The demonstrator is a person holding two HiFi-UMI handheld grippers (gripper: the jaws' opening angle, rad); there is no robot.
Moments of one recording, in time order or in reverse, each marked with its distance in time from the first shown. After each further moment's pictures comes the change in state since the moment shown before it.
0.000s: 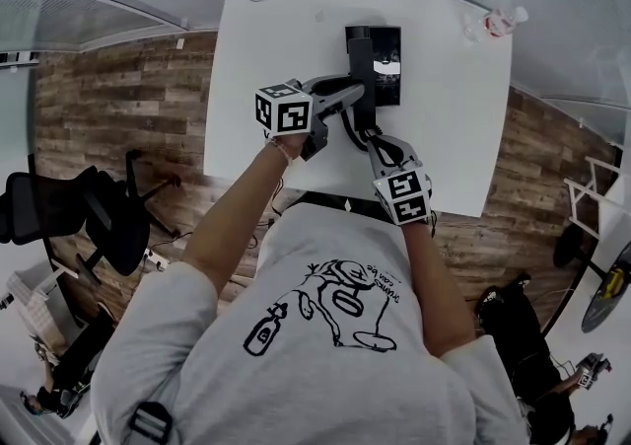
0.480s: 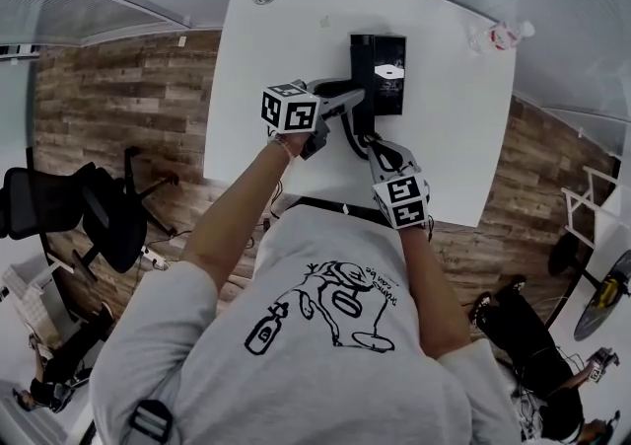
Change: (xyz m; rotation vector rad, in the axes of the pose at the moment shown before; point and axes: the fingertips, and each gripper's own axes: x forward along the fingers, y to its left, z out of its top) left arm 0.010 0.033 -0.006 0.013 0.072 0.064; right arm 0.012 -0.008 0.003 0.017 0.011 0.011
